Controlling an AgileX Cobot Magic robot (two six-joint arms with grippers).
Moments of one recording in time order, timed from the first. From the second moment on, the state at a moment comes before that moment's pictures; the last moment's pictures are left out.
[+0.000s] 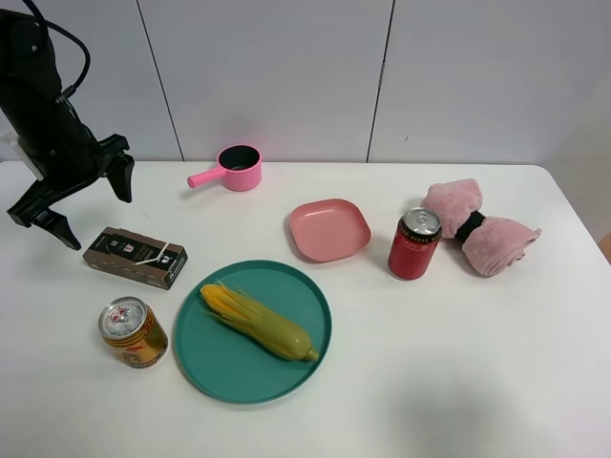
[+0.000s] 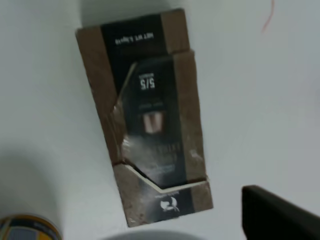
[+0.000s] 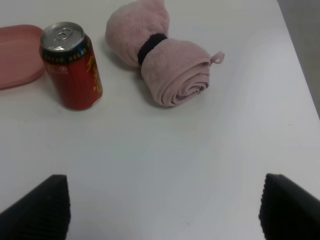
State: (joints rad) left arm -0.11 1.85 -1.39 0.02 1.11 -1.25; right arm -0.01 0.00 -0.50 0.02 1.06 0.00
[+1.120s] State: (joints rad) left arm -0.11 2.01 -1.30 -0.02 0.84 -1.23; right arm -0.01 0.00 -0.50 0.02 1.06 0.00
